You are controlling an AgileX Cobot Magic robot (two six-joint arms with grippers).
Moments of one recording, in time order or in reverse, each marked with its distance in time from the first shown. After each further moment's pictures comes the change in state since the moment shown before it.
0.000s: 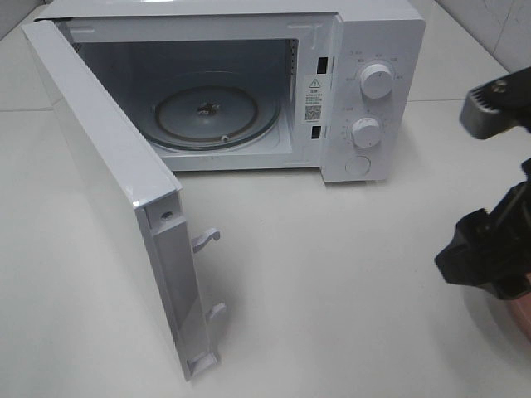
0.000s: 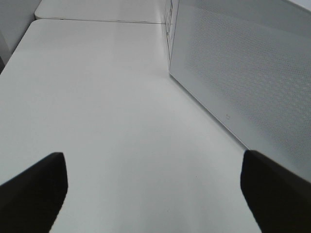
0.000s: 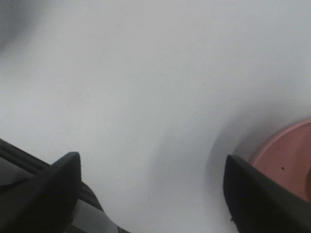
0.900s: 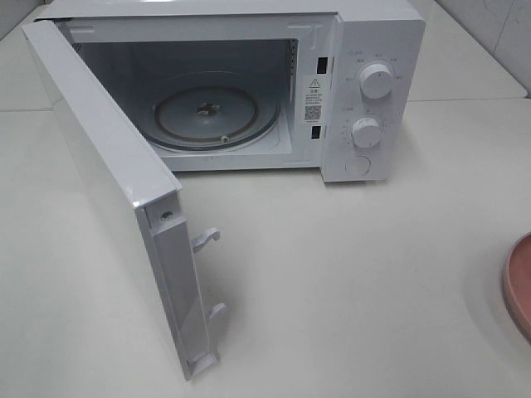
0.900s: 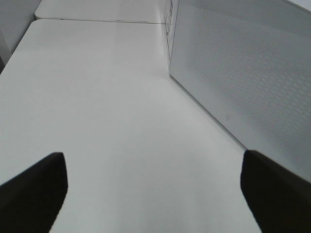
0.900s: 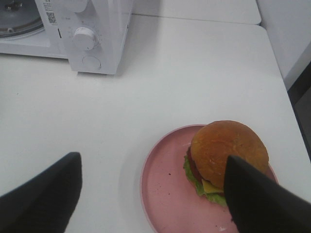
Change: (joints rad) left arm 0.000 0.000 0.000 0.000 0.000 0.000; right arm -0.427 -0.762 0.048 0.002 0.167 -0.111
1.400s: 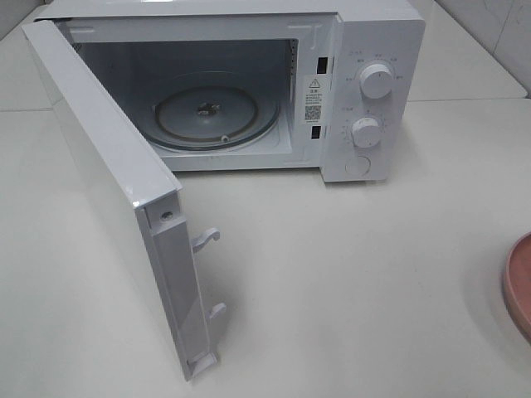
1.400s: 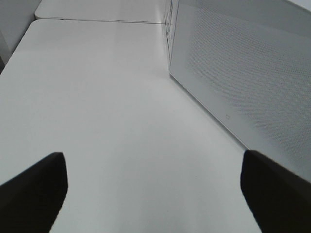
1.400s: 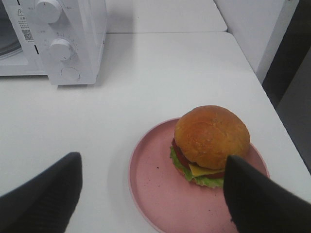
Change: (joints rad) left arm 0.000 0.000 0.000 0.000 0.000 0.000; right arm -0.116 -0.276 0.117 0.022 0.052 0.007
